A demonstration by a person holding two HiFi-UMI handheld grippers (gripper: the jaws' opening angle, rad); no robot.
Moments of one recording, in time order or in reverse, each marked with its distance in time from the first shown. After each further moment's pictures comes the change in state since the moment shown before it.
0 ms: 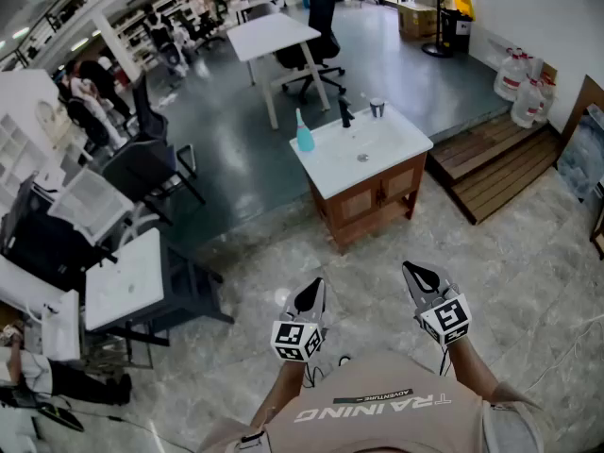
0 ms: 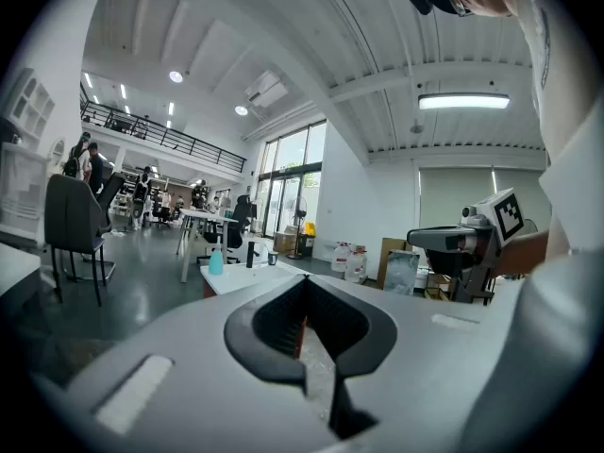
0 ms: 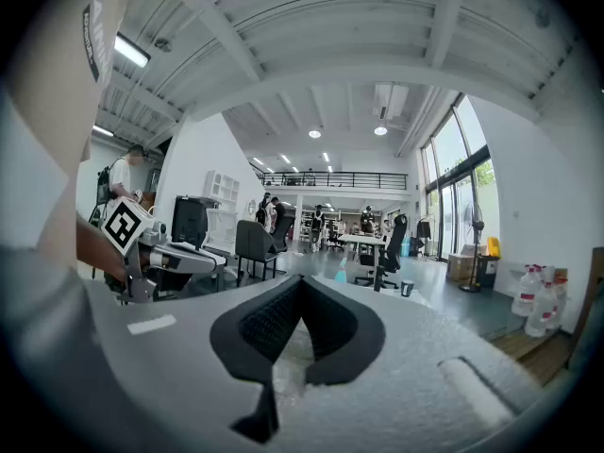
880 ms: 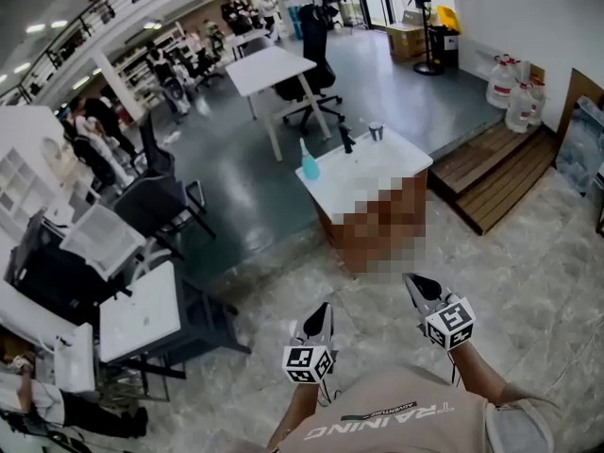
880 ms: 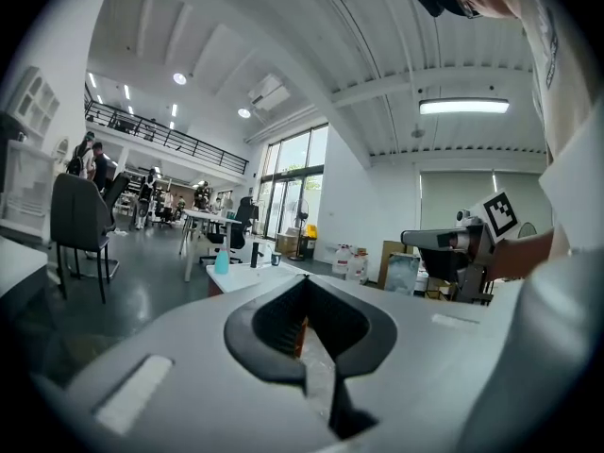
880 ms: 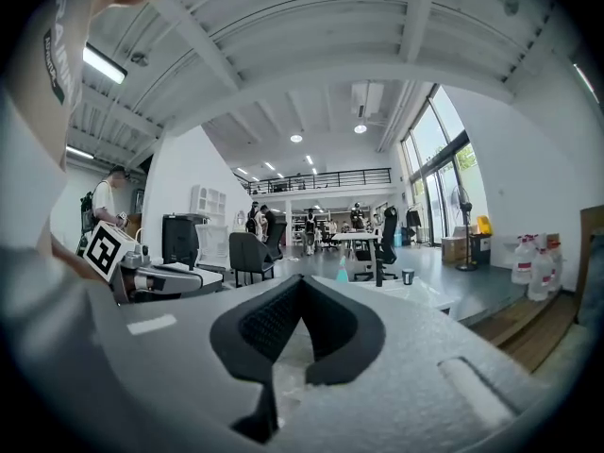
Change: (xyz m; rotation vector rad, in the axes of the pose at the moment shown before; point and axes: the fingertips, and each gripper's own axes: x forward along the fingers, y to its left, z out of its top) left arm -0.027 0.008 -0.017 -0.033 -0.011 0.017; right arm 0.007 0.013 -0.011 0.141 0.002 -0.040
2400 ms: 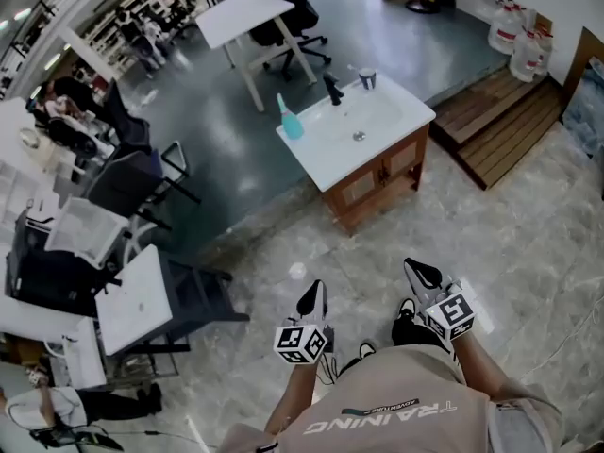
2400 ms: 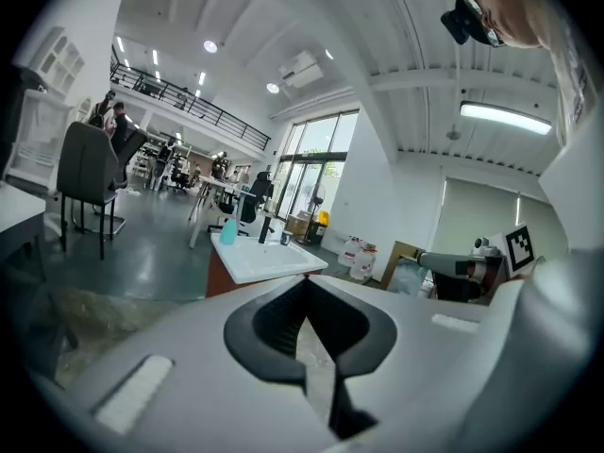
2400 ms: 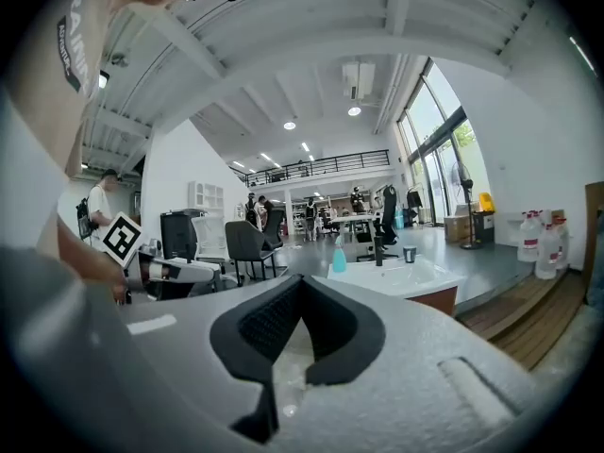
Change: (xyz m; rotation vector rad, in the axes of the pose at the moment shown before) left arm 0.068 0.035 -0.024 -0.174 0.093 0.047; right arm 0.040 -0.042 -0.042 0.068 0.070 0.029
